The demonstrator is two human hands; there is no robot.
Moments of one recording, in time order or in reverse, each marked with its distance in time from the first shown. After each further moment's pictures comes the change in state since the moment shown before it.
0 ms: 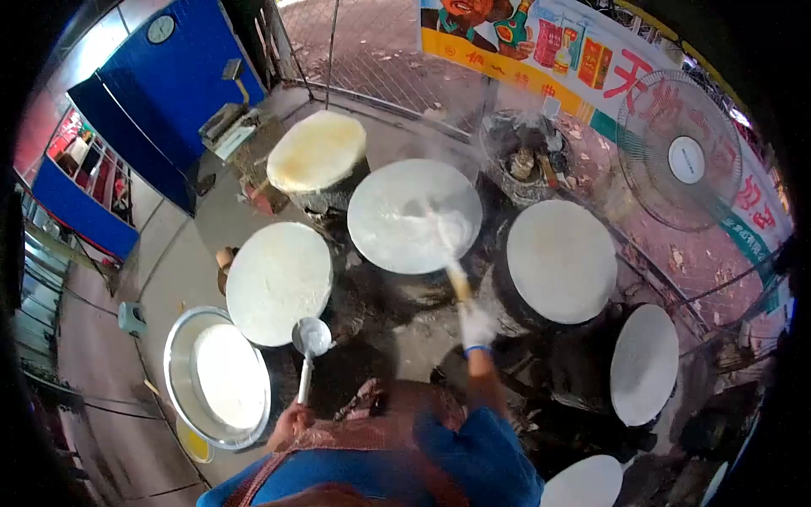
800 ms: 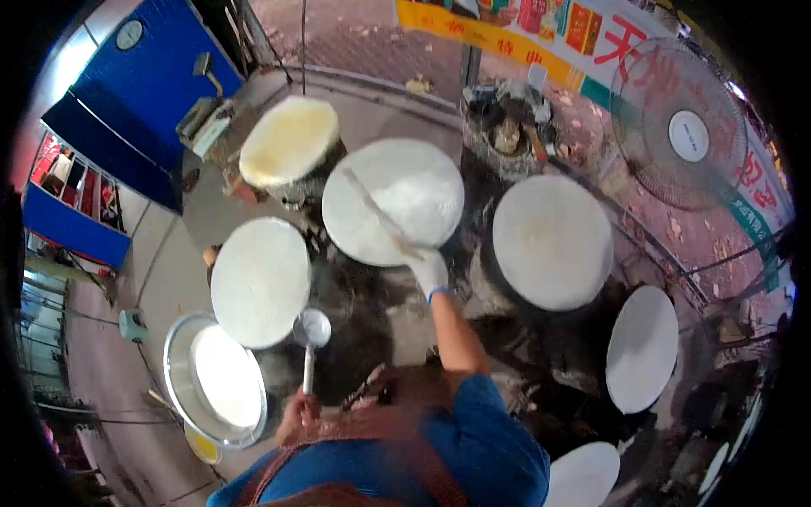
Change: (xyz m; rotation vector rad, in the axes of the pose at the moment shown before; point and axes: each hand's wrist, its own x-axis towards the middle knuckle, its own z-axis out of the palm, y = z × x) left_hand 0.031 -0.018 0.052 -0.053 0.149 -0.093; right_hand 0.087 -0.052 0.049 0.499 -0.027 -0.173
